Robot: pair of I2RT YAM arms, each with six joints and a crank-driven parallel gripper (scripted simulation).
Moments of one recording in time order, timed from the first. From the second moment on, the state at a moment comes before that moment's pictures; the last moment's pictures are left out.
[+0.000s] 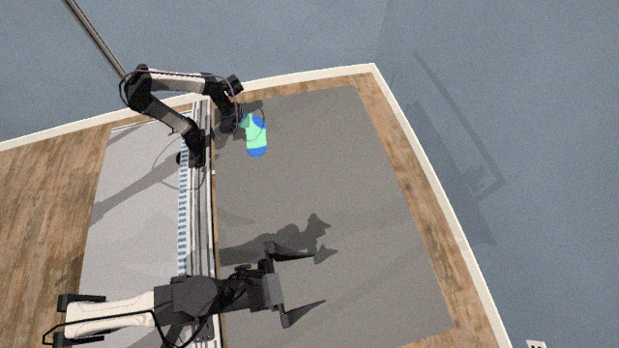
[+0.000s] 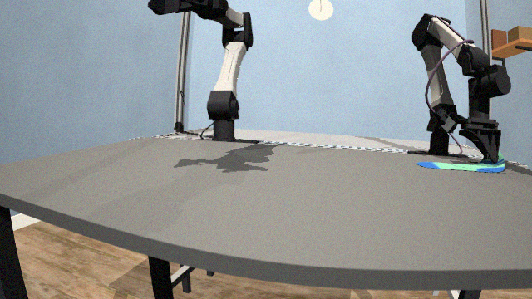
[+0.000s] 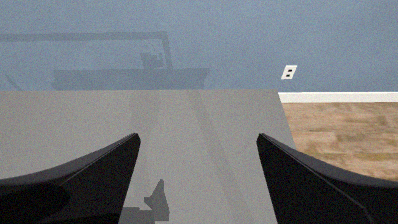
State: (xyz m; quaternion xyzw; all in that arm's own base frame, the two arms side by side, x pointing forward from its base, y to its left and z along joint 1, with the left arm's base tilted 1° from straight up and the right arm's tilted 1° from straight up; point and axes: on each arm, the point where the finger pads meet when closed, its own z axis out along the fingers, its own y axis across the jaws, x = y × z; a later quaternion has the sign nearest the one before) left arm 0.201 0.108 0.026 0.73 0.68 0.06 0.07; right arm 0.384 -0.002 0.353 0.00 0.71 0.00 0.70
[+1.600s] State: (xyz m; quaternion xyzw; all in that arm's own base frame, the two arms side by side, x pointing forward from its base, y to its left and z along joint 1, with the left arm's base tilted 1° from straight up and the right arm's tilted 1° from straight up) left arm 0.283 0.102 0.142 0.48 0.82 0.19 0.25; right arm 0.384 -0.002 0.353 0.00 0.71 0.00 0.70
